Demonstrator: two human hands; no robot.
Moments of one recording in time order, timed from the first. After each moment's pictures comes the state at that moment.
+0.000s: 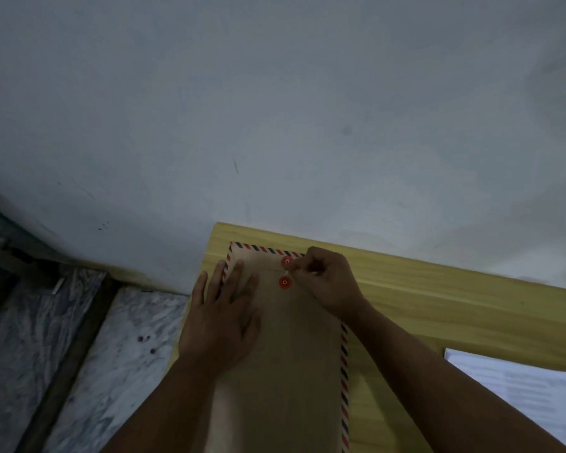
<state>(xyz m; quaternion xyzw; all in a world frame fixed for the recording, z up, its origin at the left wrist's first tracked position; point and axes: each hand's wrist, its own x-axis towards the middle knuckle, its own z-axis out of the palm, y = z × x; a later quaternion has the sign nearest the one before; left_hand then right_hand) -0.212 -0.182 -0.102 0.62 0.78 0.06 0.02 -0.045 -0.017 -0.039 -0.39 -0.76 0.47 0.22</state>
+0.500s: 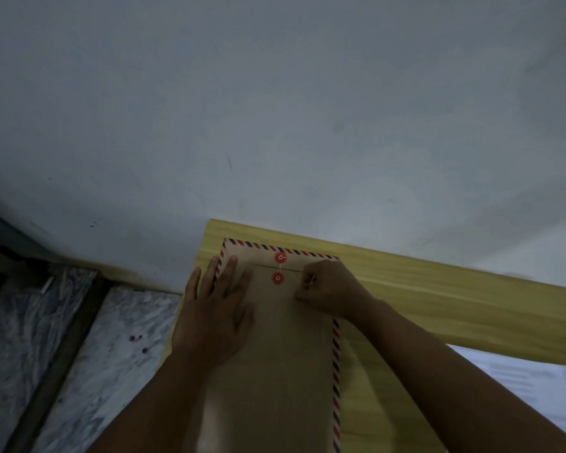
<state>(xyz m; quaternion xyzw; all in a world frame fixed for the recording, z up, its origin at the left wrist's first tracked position) -0.212 -0.182 -0.101 0.62 0.78 0.05 0.03 -0.032 -0.015 -0.019 -0.45 -0.84 0.29 -0.08</state>
